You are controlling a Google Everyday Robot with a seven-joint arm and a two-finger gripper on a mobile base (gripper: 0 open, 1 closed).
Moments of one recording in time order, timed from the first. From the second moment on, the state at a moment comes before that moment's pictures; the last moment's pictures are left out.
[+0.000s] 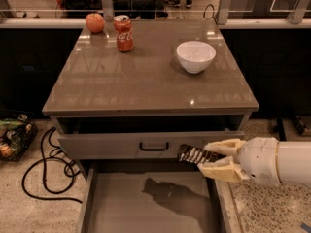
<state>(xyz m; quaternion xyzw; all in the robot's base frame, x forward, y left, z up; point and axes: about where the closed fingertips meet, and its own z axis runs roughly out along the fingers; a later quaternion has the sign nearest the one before) 0.413 -0.139 0.778 -0.45 0.74 0.24 0.43</state>
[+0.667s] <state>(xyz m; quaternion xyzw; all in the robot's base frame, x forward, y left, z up) 0.389 -0.160 0.690 -0.51 0.75 0.20 0.37</state>
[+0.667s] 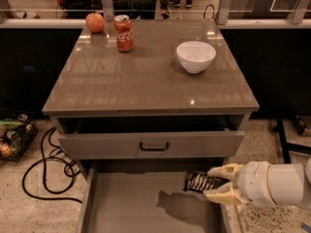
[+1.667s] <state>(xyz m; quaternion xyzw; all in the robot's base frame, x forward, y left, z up) 0.377 -0.142 0.629 -0.55 0.74 0.19 0.34</state>
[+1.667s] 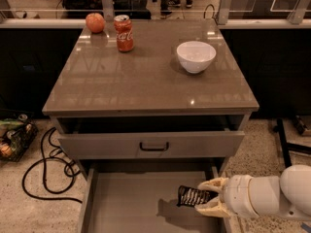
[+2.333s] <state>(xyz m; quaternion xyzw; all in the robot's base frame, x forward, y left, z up) 0.386 -0.117 0.533 -0.55 0.74 0.23 0.31</state>
